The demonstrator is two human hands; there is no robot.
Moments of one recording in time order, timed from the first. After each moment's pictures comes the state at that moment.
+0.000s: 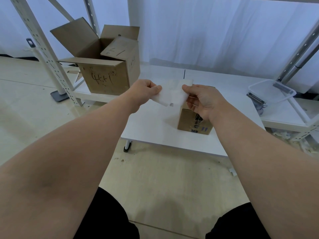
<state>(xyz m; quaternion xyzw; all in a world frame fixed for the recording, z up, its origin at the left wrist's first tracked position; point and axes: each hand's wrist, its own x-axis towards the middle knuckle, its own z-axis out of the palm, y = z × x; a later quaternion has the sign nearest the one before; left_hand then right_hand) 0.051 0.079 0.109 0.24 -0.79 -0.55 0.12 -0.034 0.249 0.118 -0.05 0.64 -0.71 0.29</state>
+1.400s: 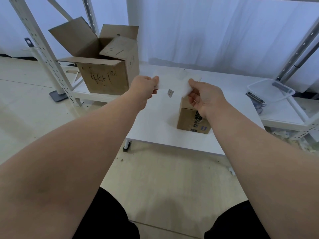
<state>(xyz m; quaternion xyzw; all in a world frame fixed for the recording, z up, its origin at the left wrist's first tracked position) 0.042 0.097 0.121 0.32 -0.70 -0.60 0.19 -0.034 0.245 0.119 0.01 0.59 -0.77 0.24</state>
